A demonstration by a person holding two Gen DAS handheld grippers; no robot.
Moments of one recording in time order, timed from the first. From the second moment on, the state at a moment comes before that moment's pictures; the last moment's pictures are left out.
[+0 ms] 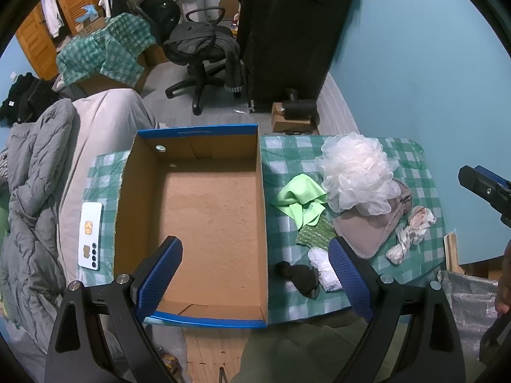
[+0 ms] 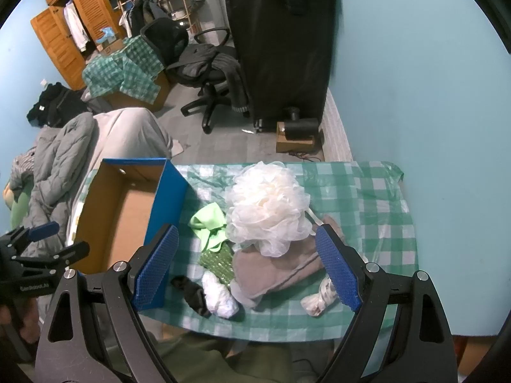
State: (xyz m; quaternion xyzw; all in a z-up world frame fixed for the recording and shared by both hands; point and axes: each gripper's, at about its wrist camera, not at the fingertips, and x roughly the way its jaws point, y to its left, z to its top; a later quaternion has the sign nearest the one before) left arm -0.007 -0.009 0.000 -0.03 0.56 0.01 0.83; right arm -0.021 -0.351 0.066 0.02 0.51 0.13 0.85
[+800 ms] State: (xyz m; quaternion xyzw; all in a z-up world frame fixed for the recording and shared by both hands) left arm -0.008 -0.010 -0.004 -0.03 0.56 0.01 0.83; right arm -0.018 -0.346 0.065 0.02 0.51 0.13 0.85
